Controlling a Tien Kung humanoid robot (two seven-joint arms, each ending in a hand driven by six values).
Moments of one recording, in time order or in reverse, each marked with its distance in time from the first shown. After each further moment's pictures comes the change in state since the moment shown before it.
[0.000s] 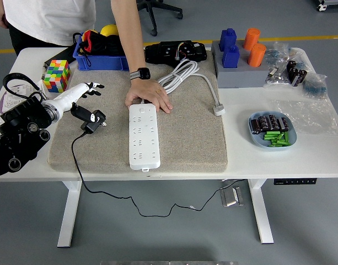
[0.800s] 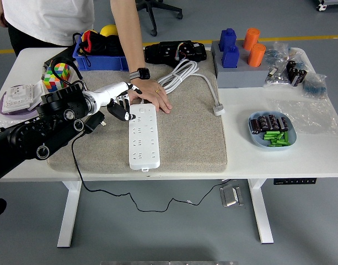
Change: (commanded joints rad) left arm -0.200 -0.113 0.299 0.043 -0.130 -0.107 0.185; right arm 0.001 0.003 -0.002 0.000 0.003 0.000 0.000
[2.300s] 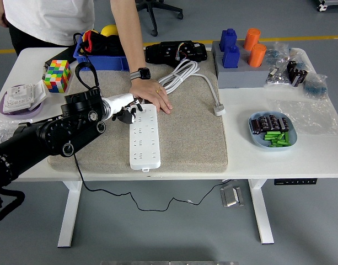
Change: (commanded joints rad) left arm -0.072 -0.119 0.164 0.142 -0.062 -0.009 0.105; right arm 0.000 -0.003 -0.015 -0.003 0.003 0.001 0.000
